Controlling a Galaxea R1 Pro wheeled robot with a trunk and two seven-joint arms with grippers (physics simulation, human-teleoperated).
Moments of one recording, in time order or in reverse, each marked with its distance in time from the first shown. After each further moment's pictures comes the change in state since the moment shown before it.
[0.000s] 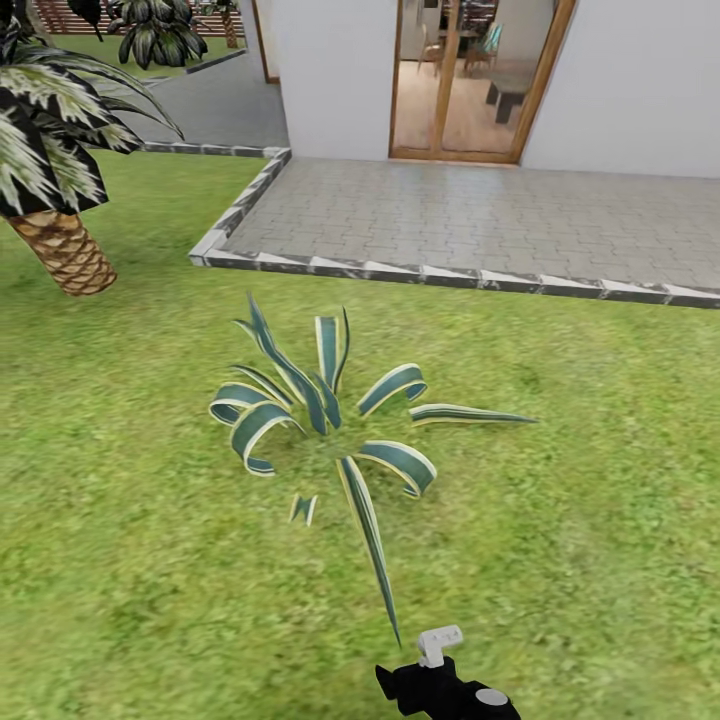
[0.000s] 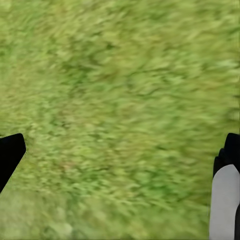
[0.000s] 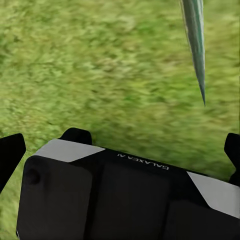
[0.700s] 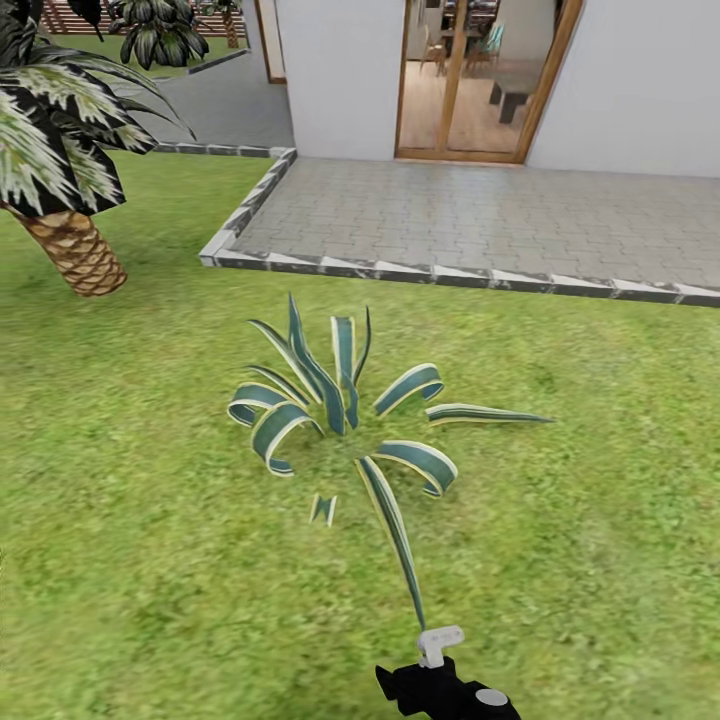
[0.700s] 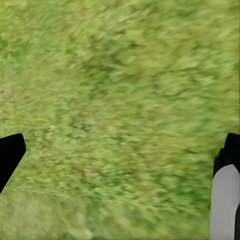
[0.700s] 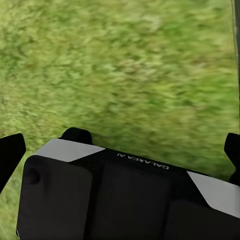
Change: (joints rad) left arm 0.000 0.000 0.000 0.000 0.000 0.000 0.000; right arm 0.000 0.000 0.000 0.001 0.000 0.000 0.000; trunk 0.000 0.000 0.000
